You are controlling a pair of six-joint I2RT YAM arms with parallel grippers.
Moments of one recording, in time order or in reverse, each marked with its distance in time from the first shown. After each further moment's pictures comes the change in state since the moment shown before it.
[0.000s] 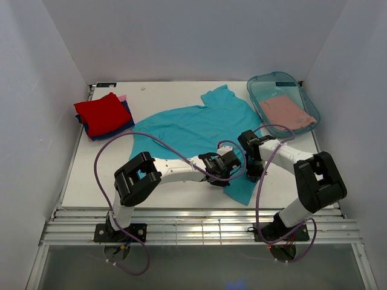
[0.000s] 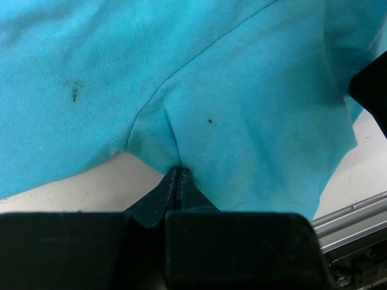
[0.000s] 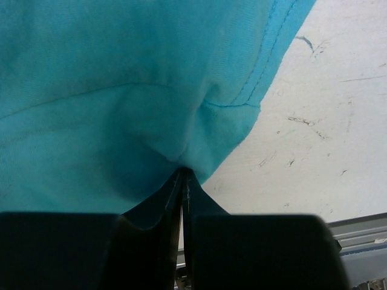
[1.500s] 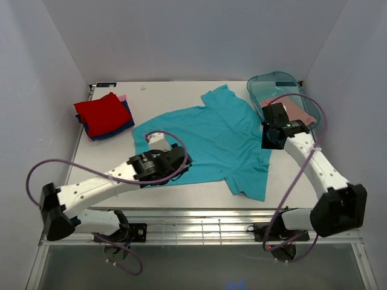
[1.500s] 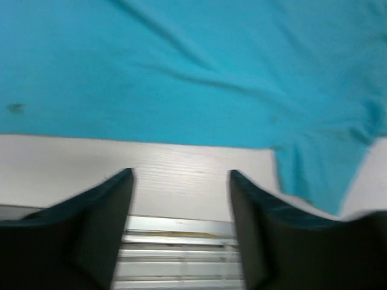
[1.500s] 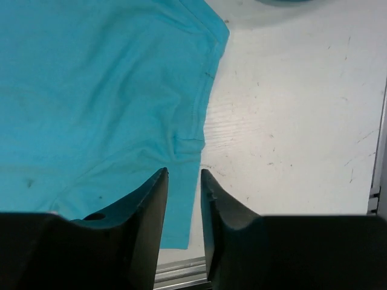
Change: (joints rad) left arm 0.015 -0.624 -0.165 -0.437 -0.391 -0.356; right arm -0.179 -0.141 0.269 -0.068 0.113 -0.188
